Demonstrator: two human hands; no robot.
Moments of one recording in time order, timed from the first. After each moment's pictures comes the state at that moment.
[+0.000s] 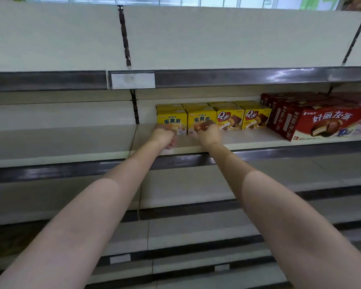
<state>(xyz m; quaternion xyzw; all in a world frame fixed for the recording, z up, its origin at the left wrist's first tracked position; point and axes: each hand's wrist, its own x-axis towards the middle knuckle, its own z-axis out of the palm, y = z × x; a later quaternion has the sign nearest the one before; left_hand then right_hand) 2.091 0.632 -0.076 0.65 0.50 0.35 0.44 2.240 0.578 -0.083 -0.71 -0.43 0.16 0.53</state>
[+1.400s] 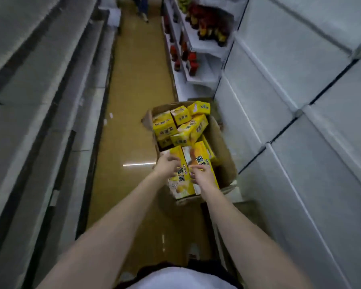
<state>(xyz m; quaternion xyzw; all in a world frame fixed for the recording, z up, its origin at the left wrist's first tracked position) 2.075 0.025 -0.362 0.75 0.03 -0.33 0.57 1.993 -0.095 -0.380 -0.65 0.43 -0.02 0.62</state>
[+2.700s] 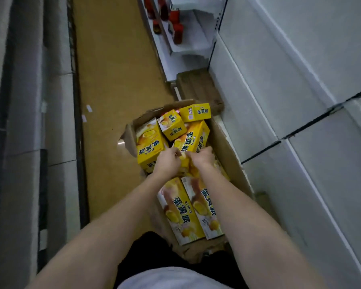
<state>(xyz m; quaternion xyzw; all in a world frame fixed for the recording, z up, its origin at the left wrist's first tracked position) 2.284 -0.092 -0.417 0.91 -0.21 -0.24 0.29 2.234 -0.211 -0.419 -0.67 0.56 0.07 0.48</state>
